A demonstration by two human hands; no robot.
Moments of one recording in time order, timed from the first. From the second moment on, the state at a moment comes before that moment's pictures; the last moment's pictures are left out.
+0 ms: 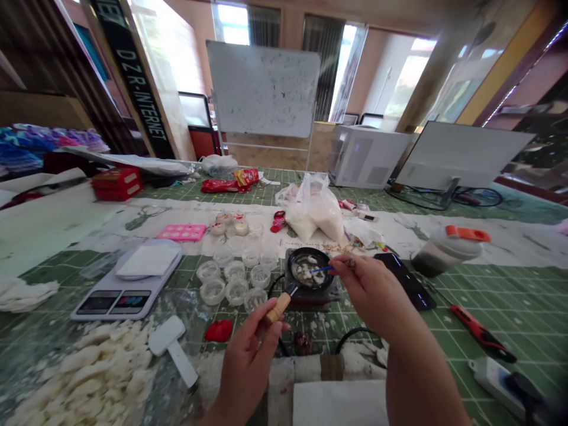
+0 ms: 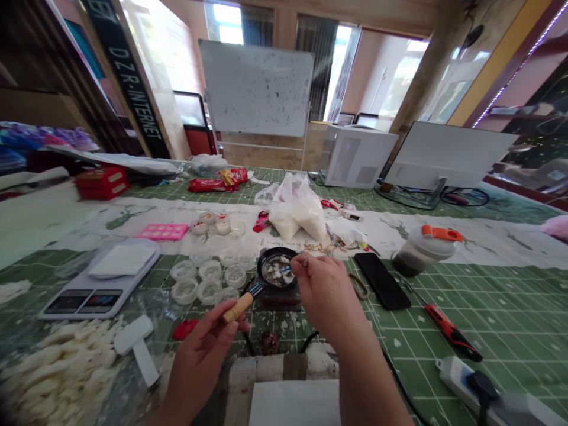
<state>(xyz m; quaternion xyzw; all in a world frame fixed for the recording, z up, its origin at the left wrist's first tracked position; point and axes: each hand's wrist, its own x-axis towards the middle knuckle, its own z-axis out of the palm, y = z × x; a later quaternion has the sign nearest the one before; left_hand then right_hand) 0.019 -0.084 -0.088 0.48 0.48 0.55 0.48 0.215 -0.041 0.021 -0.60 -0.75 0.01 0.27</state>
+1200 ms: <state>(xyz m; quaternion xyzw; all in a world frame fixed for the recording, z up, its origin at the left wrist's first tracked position) 0.018 -0.084 -0.092 0.49 0.48 0.54 0.48 0.213 -0.037 0.018 -0.60 -0.74 -0.01 0.31</state>
